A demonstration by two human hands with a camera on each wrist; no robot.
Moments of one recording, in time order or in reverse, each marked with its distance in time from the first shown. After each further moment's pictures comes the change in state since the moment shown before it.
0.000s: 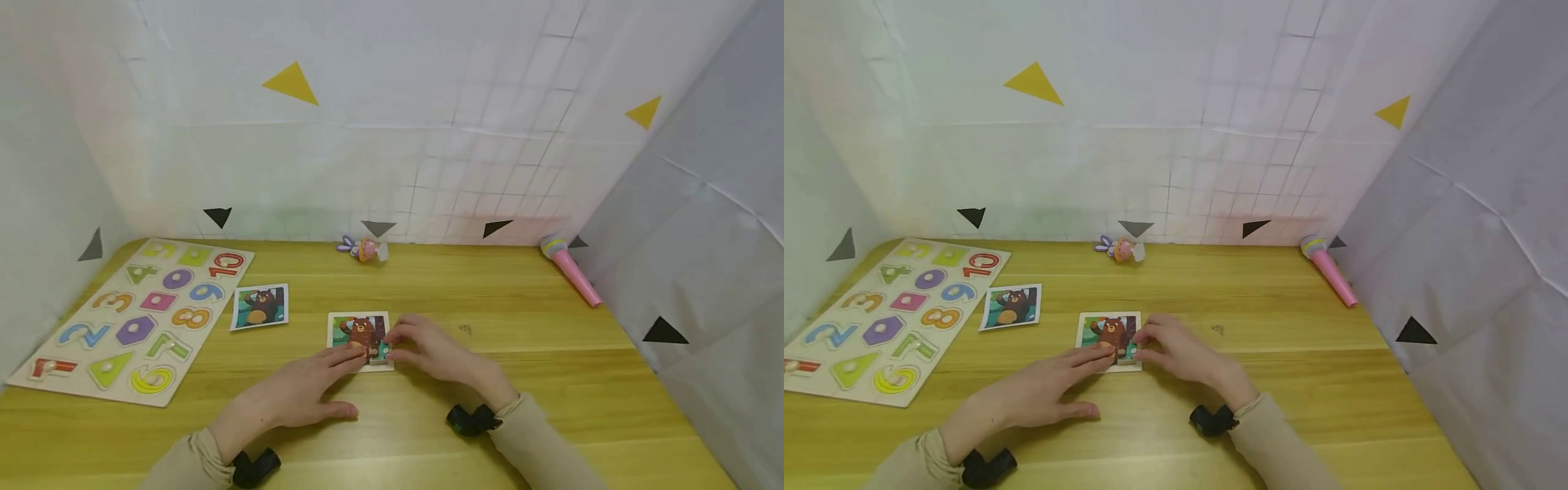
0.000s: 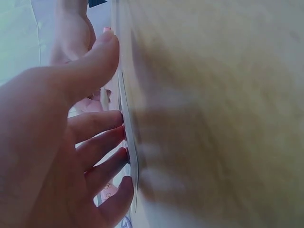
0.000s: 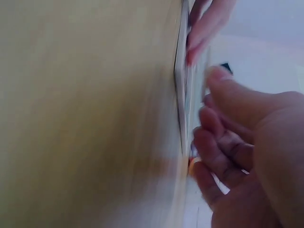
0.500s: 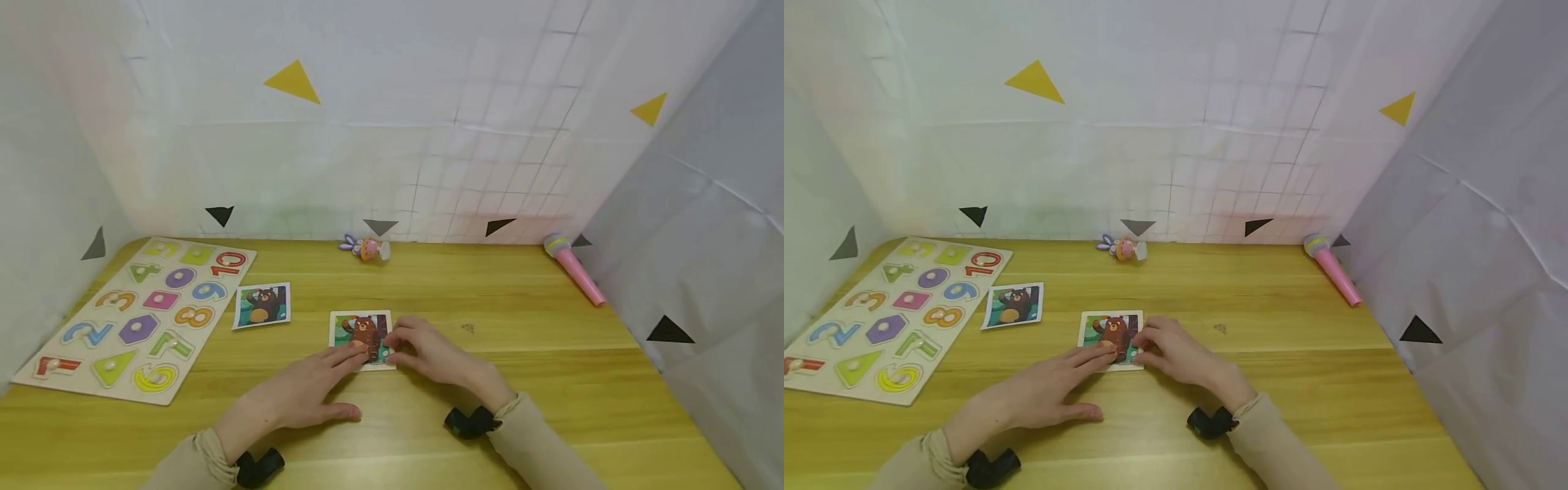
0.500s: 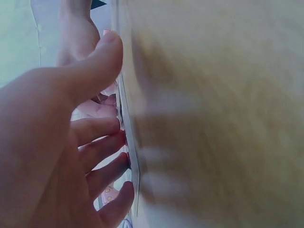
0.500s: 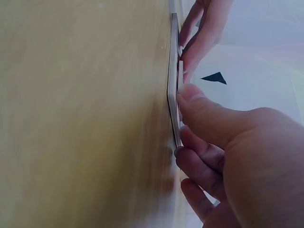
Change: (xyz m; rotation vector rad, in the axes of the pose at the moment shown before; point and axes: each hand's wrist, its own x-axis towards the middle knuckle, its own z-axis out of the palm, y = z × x) left_hand 0.000 0.001 0.002 0.020 -0.009 -0.025; right_hand 0.004 0.000 0.011 -0.054 0.017 -0.029
